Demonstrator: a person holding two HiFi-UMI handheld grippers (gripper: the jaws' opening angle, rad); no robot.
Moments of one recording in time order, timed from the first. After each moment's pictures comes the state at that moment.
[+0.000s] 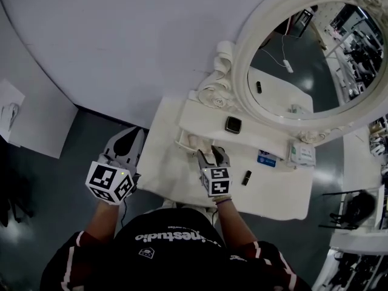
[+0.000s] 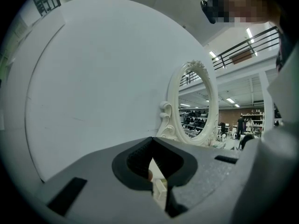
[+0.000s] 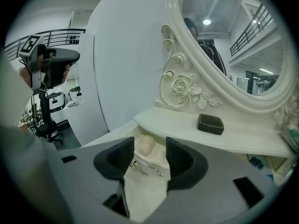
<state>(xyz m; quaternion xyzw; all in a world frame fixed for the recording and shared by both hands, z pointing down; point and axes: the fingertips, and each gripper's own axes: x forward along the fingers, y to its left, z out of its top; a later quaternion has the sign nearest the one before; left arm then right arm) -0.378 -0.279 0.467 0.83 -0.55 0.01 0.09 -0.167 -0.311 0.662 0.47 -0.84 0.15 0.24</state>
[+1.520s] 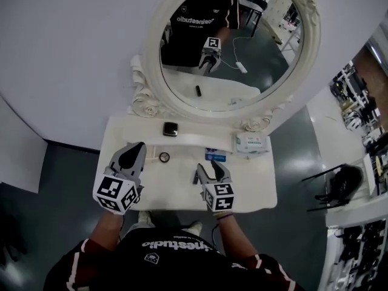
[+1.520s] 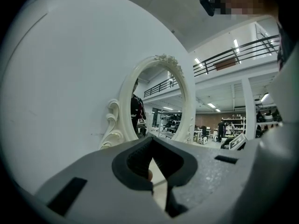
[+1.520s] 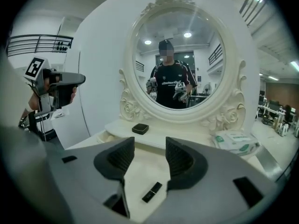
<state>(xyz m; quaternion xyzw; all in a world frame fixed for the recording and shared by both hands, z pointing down) -0.162 -0.273 0.438 0.89 -0.46 -0.01 0.08 0.057 -0.257 0.573 0.56 -0.79 0.14 0.19</state>
